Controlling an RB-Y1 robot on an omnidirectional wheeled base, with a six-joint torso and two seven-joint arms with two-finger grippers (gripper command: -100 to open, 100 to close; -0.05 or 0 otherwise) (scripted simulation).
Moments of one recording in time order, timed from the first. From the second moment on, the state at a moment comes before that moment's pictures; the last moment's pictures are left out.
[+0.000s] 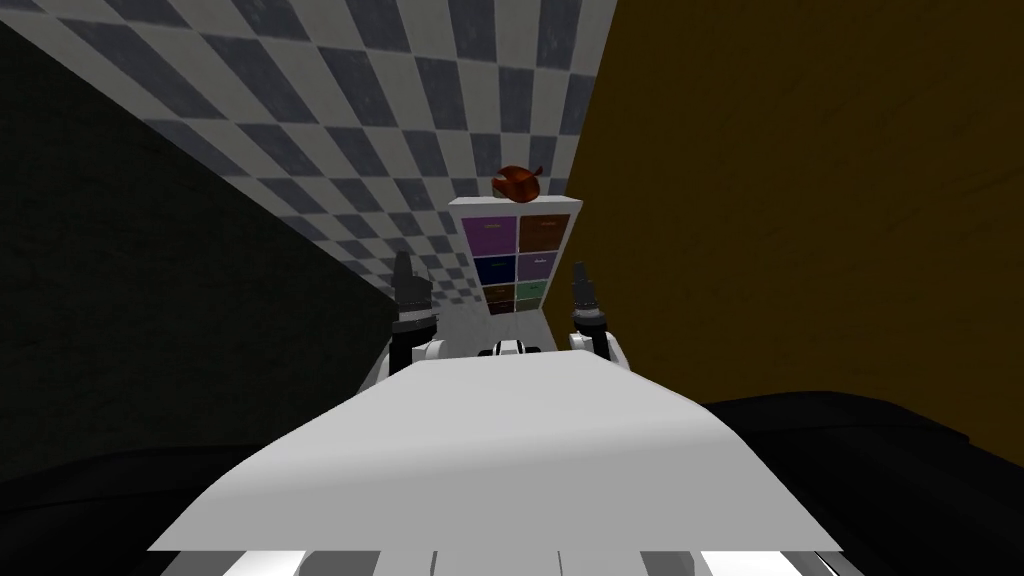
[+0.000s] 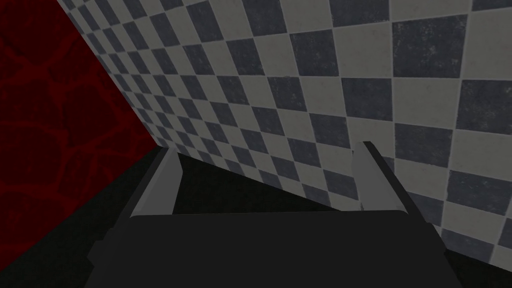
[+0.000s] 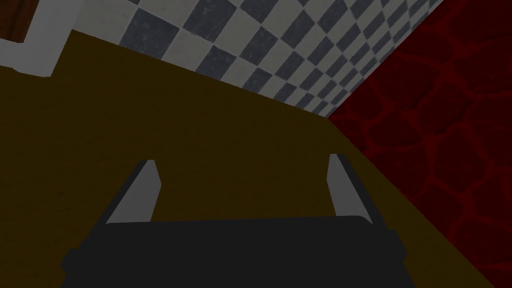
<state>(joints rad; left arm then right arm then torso) 0.50 -0.01 -0.05 -2.34 -0.10 -0.35 -0.15 0.42 -0.16 -0.01 -2.09 0.13 -0.68 0.35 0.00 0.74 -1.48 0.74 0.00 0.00</state>
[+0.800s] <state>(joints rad) 0.50 -0.01 -0.05 -2.34 -0.10 -0.35 -0.15 0.37 -0.19 -0.04 -1.99 0.21 -0.72 0.57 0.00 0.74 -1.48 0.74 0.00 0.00</state>
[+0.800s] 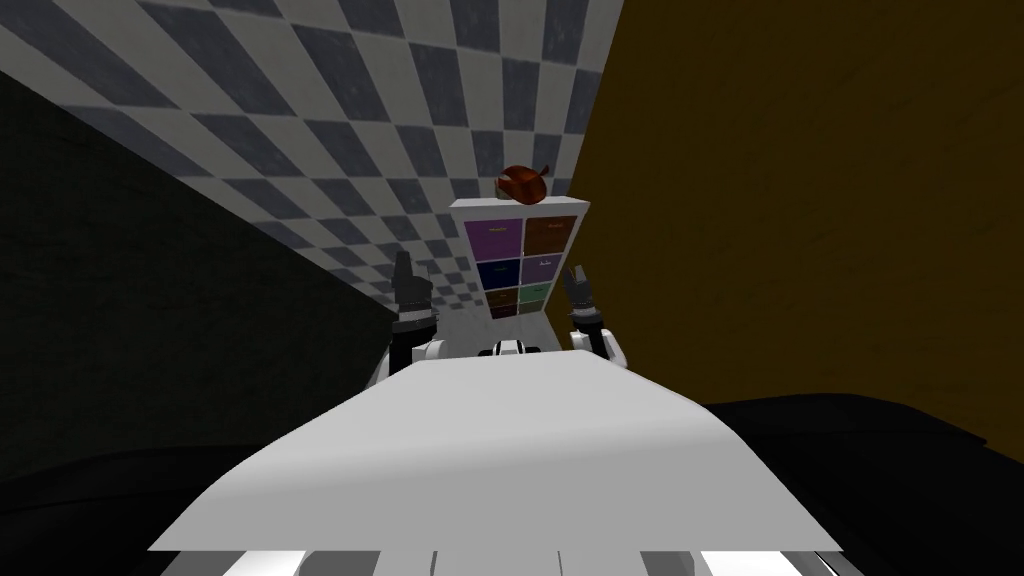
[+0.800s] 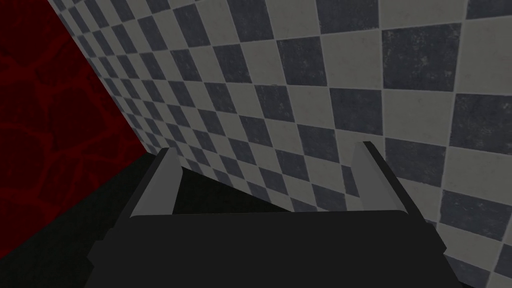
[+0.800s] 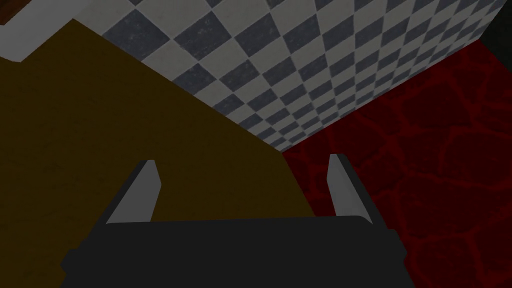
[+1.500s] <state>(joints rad) 0.50 -0.01 -0.05 -2.34 -0.10 -0.35 -0.15 0.33 -0.20 -0.07 -1.90 0.27 -0.75 0.76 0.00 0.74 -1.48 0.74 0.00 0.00</state>
